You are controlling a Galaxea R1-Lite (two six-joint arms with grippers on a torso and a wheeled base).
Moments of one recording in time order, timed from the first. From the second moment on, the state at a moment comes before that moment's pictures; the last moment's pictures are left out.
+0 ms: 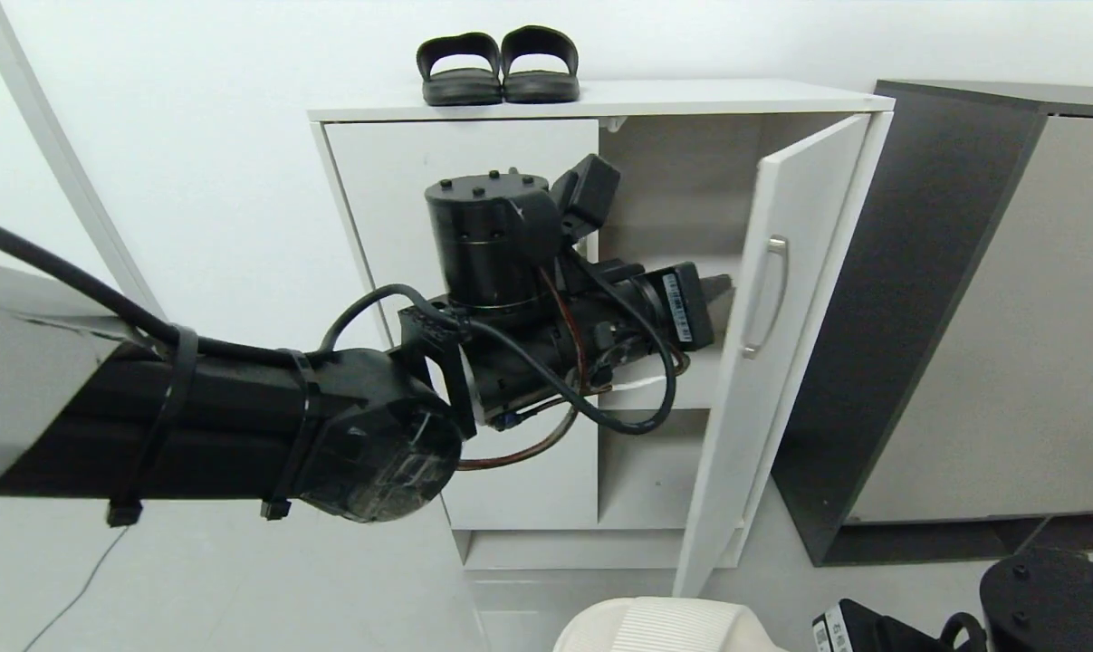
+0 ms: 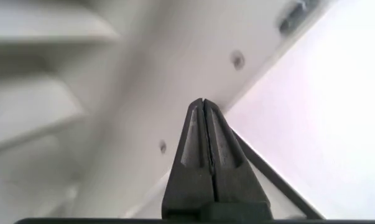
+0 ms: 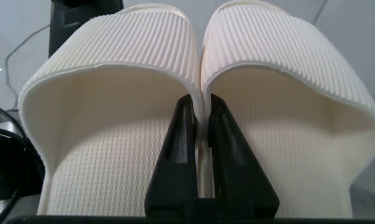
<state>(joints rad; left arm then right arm) -0.79 1.89 -1.25 -0.74 -0.22 -0.44 0.90 1.55 -0.20 -0.92 0.43 -0.12</state>
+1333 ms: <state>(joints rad) -0.44 1.11 -0.62 -0.52 0.09 -0.37 0.73 1.78 -0.57 -0.93 -0.31 0.13</state>
